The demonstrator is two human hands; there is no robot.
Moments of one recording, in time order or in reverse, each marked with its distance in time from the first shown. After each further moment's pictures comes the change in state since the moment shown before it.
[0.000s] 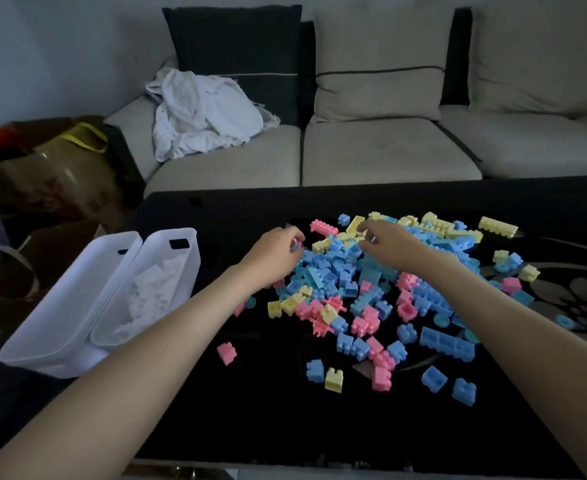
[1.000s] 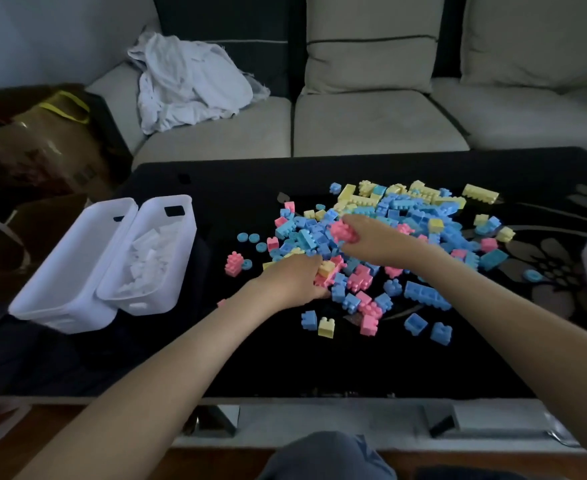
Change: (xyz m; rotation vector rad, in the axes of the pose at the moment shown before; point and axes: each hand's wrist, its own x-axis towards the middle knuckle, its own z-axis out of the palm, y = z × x) left_hand -0.076 0.043 0.033 0.195 -0.397 0.036; right_hand -0.064 -0.033 0.012 0.113 -0.145 -0.116
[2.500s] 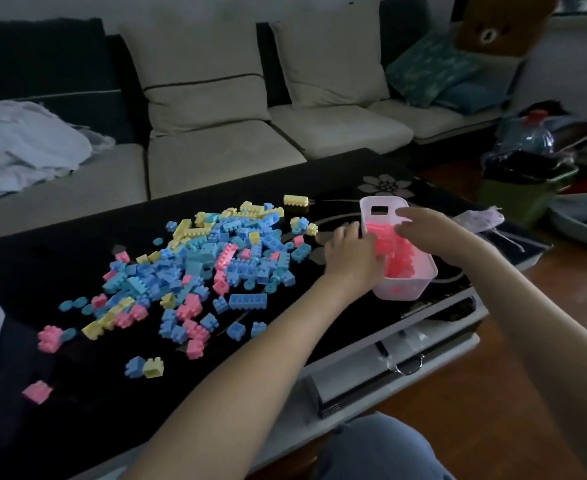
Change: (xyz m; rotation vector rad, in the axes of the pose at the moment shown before) left_hand 0.069 0.318 0.068 -0.050 0.282 0.420; right_hand -0.245 0.183 -0.124 0.056 0.439 0.759
